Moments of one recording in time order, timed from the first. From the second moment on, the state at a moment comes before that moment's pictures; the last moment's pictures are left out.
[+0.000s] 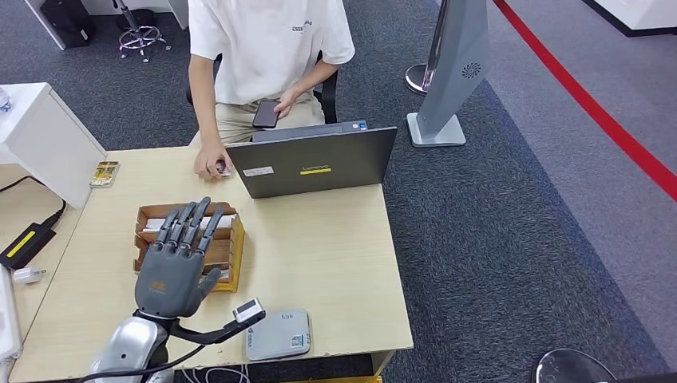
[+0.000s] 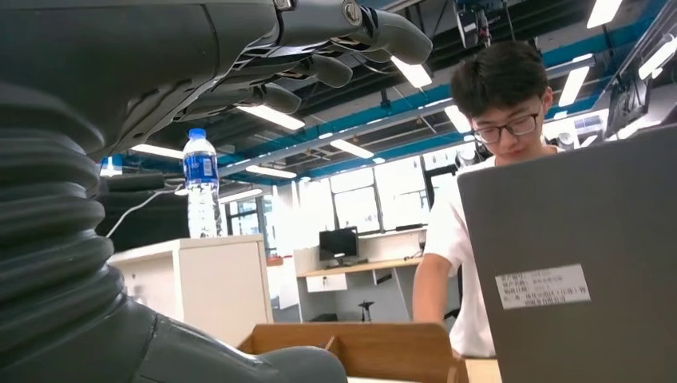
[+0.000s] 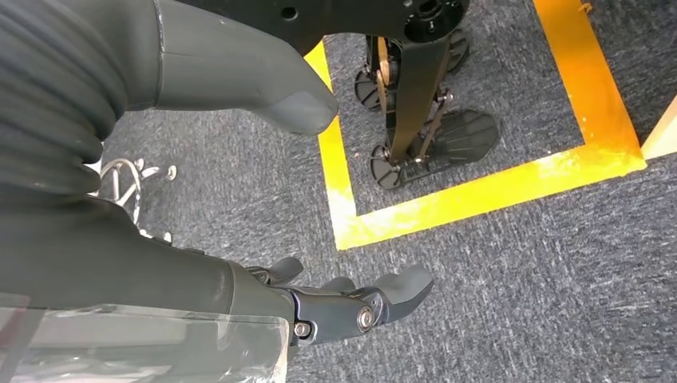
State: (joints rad) left arm -0.06 0.07 -0.43 -1.60 -1.47 0.29 -0.03; right arm -0.08 0.09 -1.17 -0.22 0.89 0.00 -0.10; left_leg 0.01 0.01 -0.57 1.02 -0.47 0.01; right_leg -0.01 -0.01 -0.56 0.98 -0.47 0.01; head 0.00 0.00
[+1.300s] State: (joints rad) left arm 0.05 0.01 -0.27 -1.59 -1.47 0.28 -0.04; right arm -0.08 0.10 -1.17 -0.22 0.93 0.00 -0.09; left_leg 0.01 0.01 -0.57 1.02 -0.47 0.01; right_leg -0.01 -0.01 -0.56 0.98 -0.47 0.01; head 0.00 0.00
